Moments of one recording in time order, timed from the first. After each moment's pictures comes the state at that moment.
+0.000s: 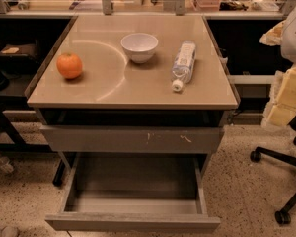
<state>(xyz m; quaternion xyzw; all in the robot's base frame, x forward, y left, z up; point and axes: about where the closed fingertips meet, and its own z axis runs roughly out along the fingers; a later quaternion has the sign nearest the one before) 0.438 -0.216 0.979 -0.60 0.78 -0.04 0.16</state>
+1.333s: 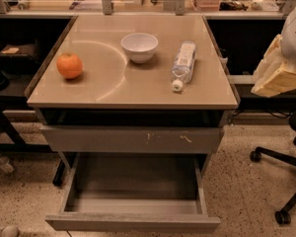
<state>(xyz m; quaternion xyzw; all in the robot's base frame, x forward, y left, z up) 0.438 -0.216 0.979 -0.60 0.78 -0.04 0.16</state>
